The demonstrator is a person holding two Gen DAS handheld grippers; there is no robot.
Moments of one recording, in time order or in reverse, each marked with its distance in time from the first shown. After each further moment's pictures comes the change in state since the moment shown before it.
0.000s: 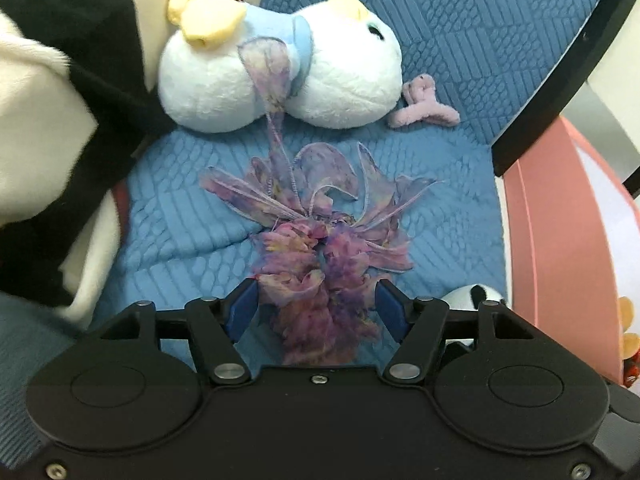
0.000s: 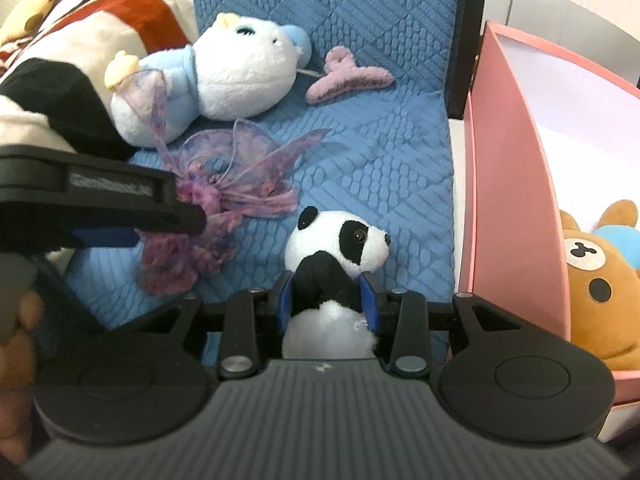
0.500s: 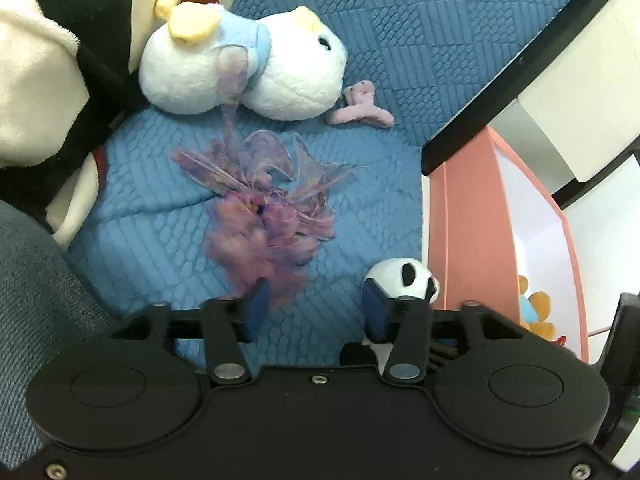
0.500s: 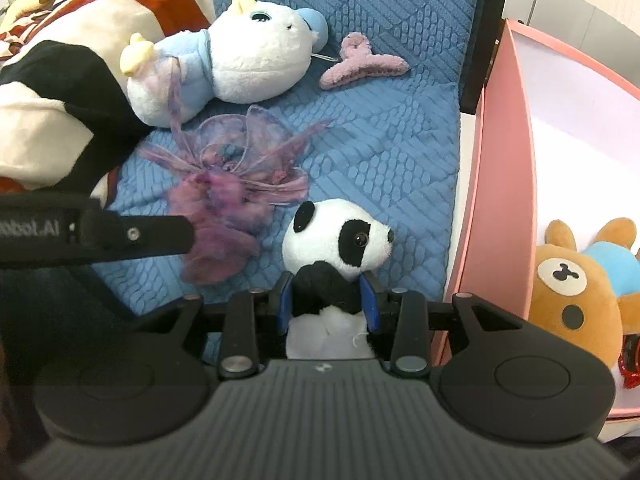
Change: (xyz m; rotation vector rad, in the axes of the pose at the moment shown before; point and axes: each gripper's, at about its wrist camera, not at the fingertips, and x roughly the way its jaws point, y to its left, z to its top) left arm -0.055 -0.002 -0.016 -0.072 0.007 -0.197; right arm -0.010 -0.006 0.016 -0.044 0.126 0.055
